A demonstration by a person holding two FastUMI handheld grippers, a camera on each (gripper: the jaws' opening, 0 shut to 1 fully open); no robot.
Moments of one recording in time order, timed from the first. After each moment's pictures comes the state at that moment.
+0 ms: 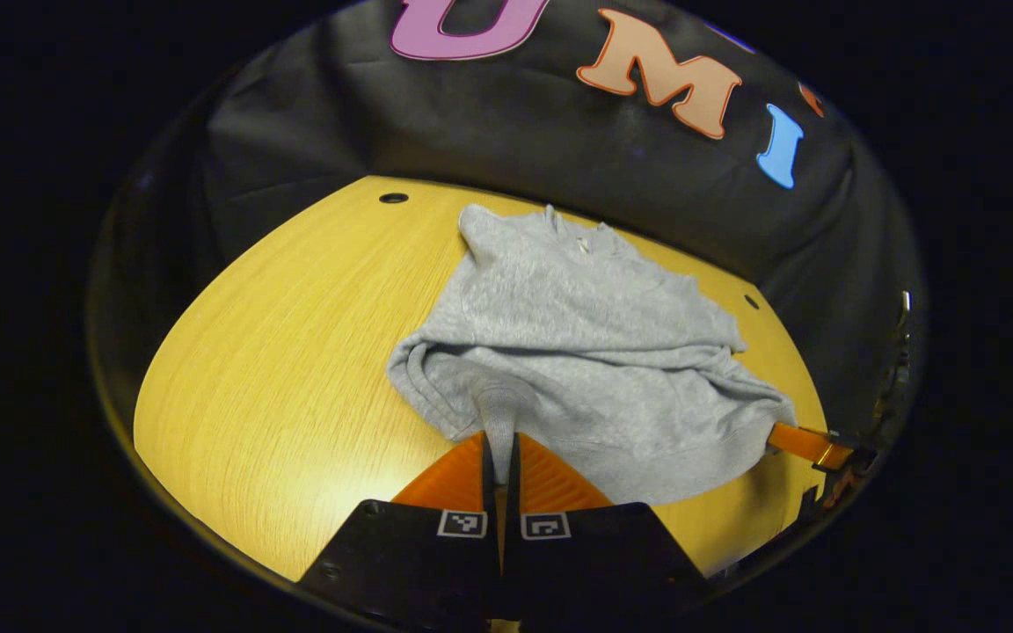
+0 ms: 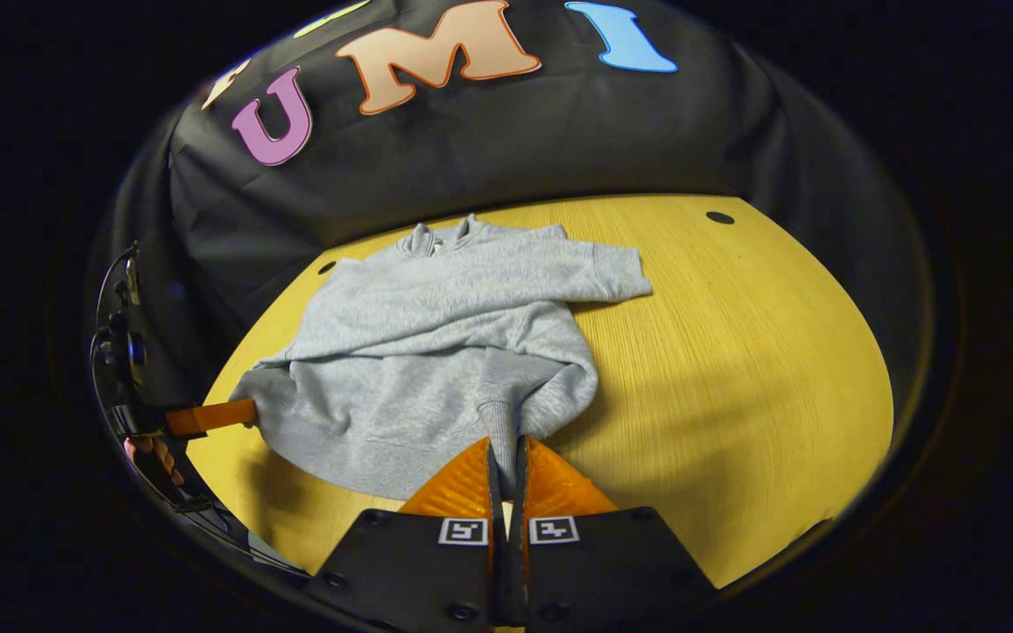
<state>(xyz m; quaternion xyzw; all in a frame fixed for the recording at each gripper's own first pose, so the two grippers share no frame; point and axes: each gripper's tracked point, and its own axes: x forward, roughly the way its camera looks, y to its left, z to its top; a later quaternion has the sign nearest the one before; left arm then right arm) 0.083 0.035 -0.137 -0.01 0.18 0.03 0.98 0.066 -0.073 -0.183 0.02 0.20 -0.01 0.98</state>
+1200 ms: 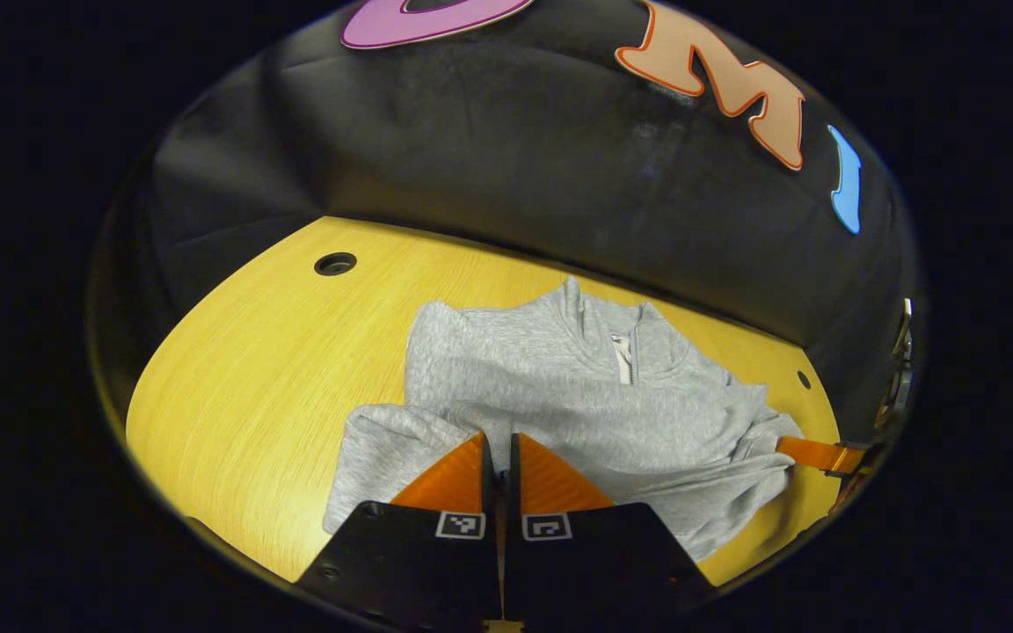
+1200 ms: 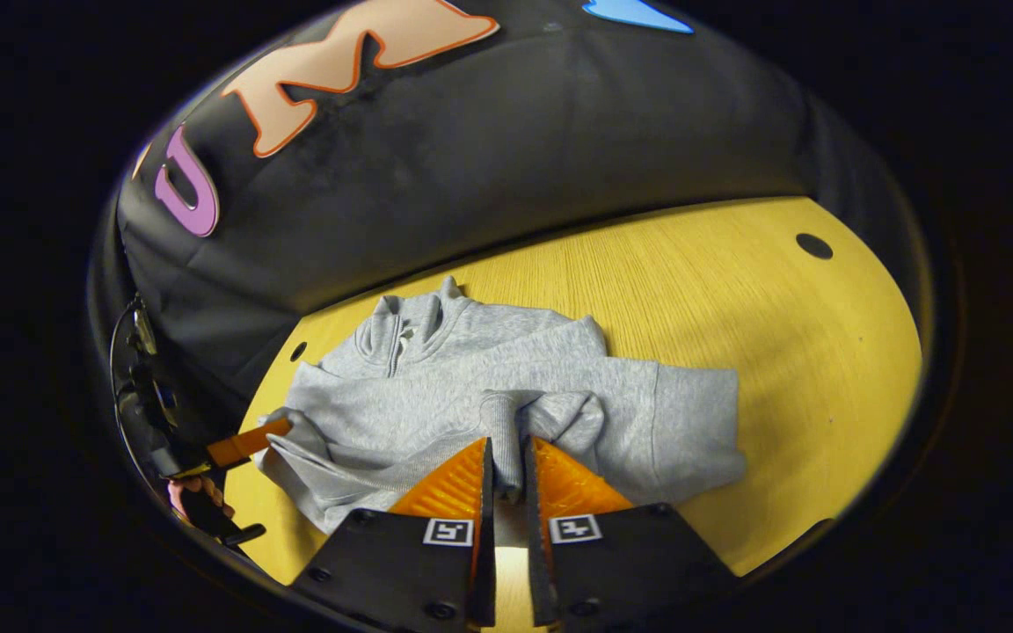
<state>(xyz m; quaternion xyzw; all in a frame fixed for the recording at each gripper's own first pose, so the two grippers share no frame) 0.299 0.046 -0.075 0.00 0.15 0.06 0.99 0.277 -0.084 -0.134 0.11 0.22 0.02 0.97</state>
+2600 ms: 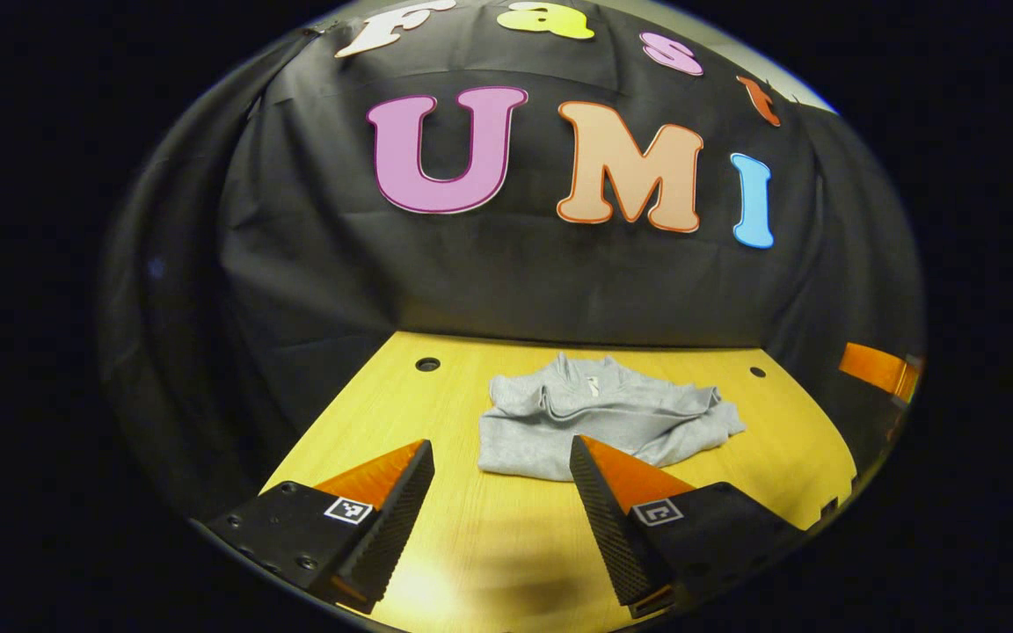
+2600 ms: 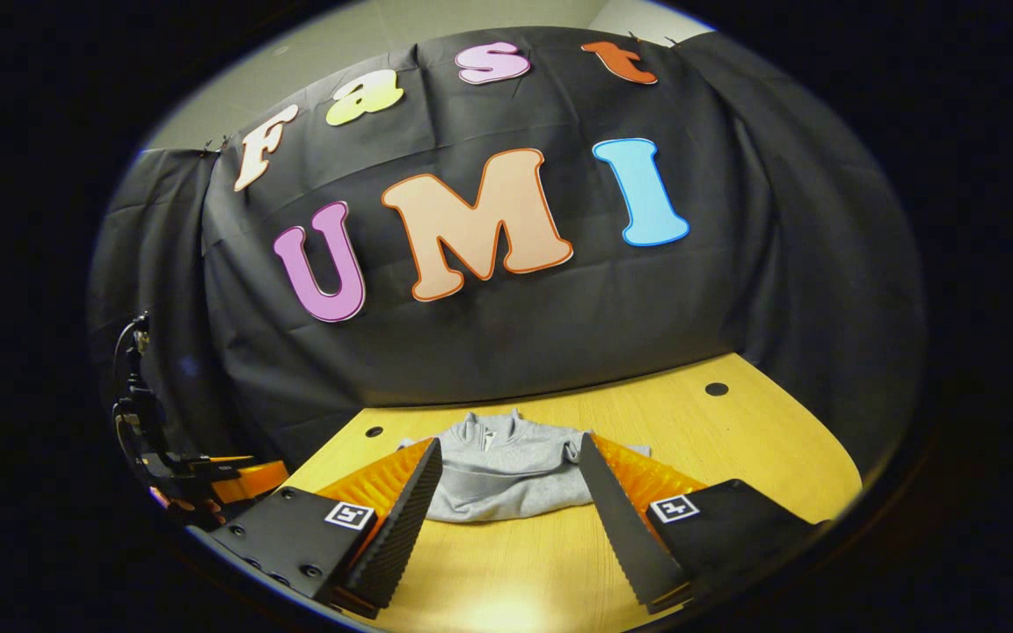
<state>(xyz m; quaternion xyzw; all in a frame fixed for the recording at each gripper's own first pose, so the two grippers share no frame) 0.047 0.044 0.018 0.11 0.02 0.07 0.99 0.022 -0.006 0.020 0.04 -0.03 0.00 1.00</state>
